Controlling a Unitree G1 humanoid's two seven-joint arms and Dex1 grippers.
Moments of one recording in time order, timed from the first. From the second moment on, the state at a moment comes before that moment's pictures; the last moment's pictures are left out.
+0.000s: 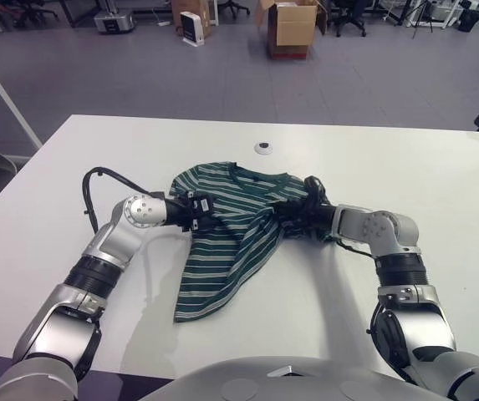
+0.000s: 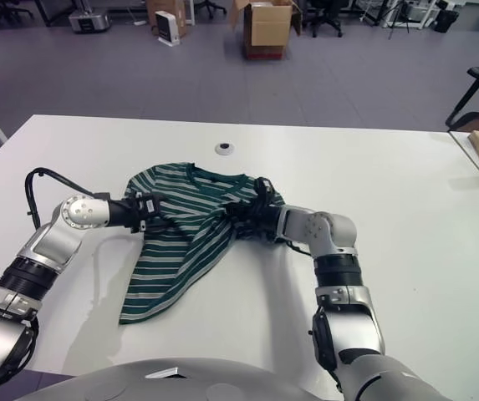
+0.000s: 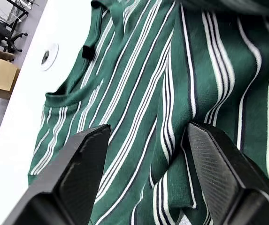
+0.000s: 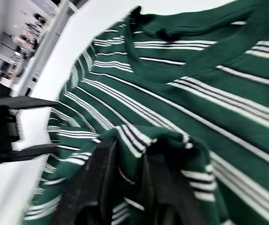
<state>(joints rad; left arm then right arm) -0.40 0.62 -0.35 0.17 0.17 0.01 -0.91 -0.45 -0.24 -0.02 0.19 0.64 1.05 0.41</state>
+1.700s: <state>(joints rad) -0.30 0.62 -0.35 0.12 0.16 0.05 -0.92 0.01 -0.55 0.06 -0.36 0.55 0.89 0.72</state>
